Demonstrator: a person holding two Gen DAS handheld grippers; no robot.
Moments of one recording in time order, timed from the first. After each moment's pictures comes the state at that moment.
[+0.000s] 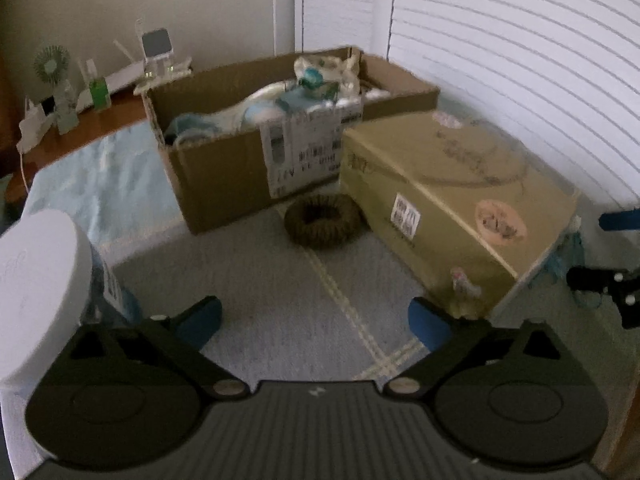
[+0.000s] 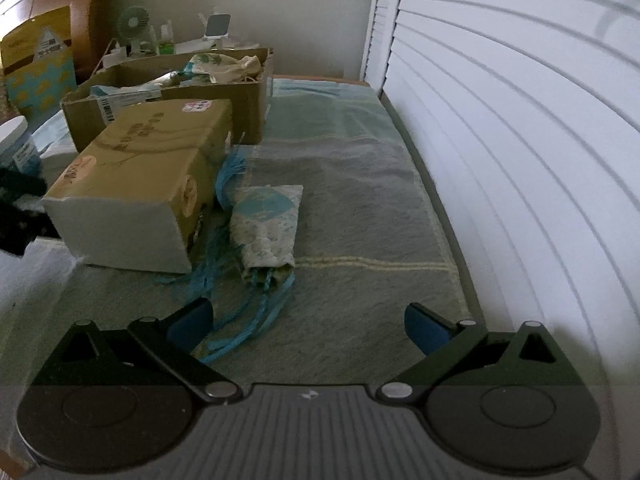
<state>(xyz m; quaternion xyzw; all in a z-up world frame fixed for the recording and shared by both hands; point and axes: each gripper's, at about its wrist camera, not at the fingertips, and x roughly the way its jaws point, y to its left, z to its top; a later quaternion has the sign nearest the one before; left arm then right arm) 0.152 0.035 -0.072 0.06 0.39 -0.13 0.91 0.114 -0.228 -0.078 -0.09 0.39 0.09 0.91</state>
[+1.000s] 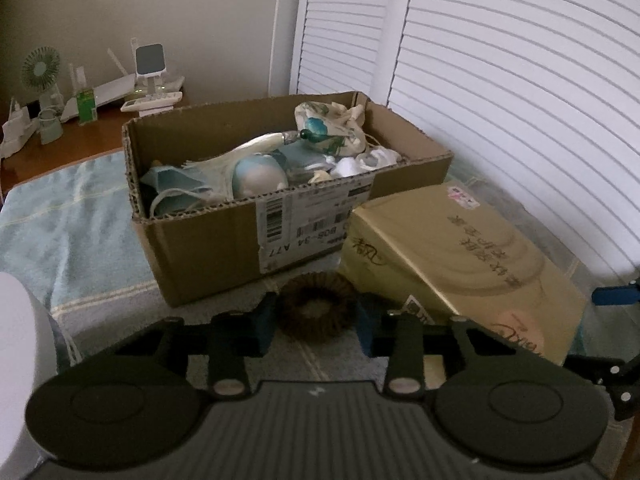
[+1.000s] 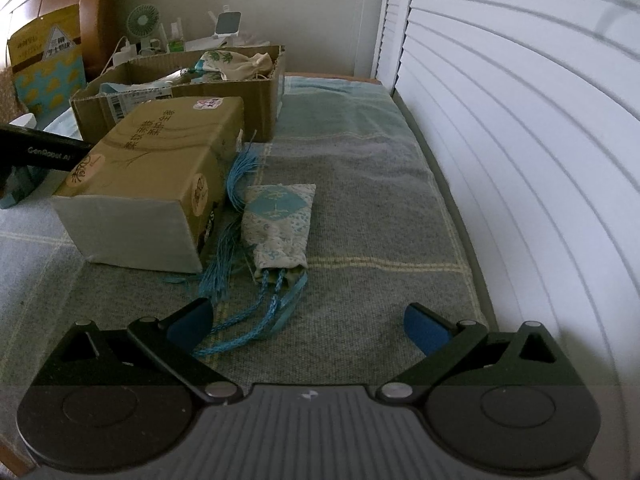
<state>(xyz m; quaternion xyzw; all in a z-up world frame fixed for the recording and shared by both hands) 0.191 0.039 -0.068 0.00 0.36 -0.16 0.92 0.117 -0.226 -0.079 -0.08 0.39 0.11 0.91</state>
